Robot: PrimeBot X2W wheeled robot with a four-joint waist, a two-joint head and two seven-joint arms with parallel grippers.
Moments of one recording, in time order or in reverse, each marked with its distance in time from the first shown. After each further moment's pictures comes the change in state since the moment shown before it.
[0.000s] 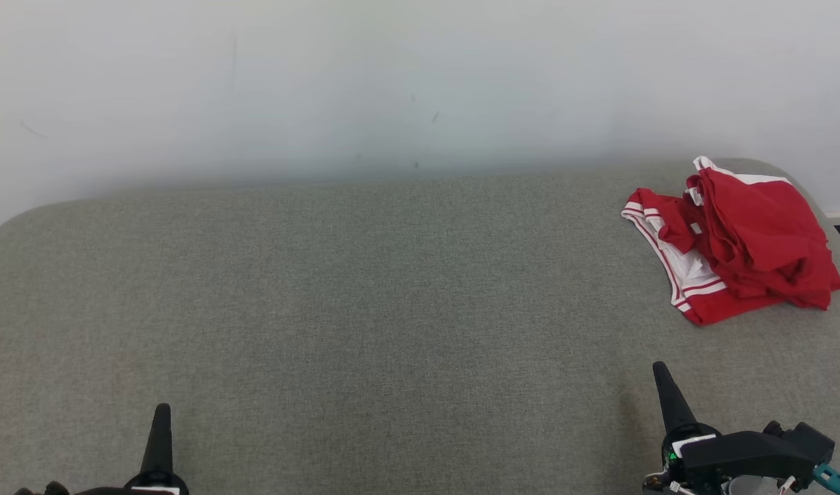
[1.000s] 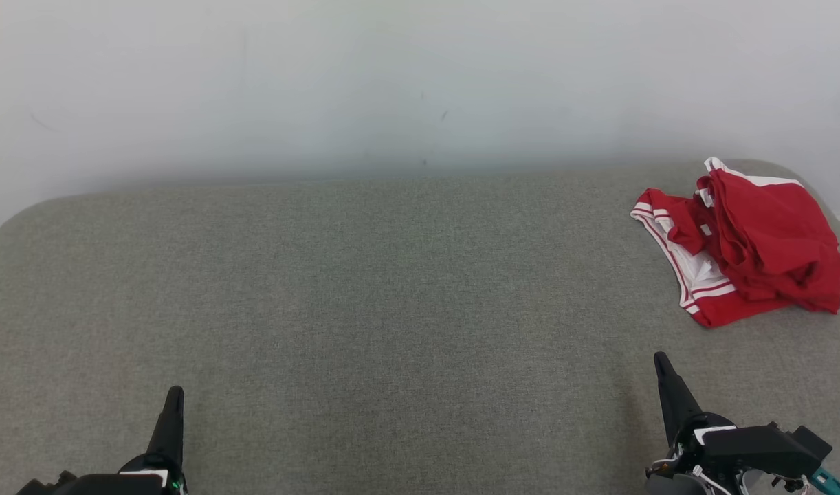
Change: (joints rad) left arm -0.038 0.000 -0.011 0.009 -0.254 0.000 0.063; right arm -0.015 0.011 -0.026 -0.015 0.239 0.000 0.061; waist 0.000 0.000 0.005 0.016
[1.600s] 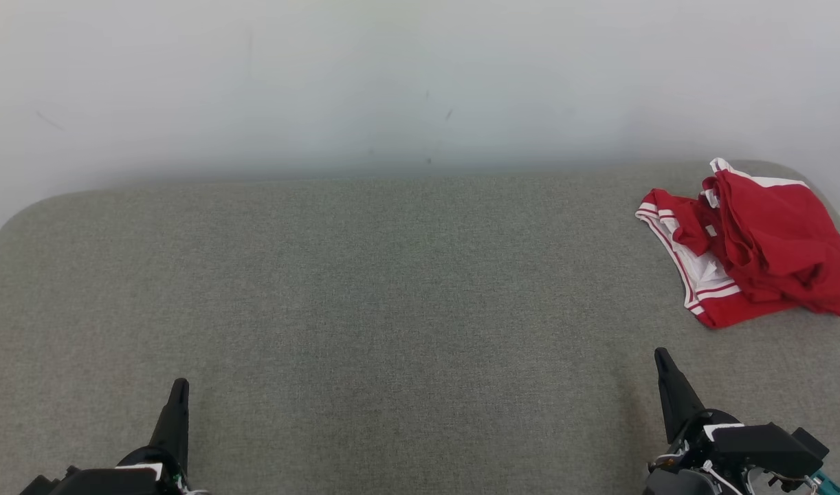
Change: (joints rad) left arm -0.016 0.000 -0.005 0.005 -0.113 -0.005 0.026; right arm -0.005 0.004 -0.011 -0.007 0.106 0.000 0.026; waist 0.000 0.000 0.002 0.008
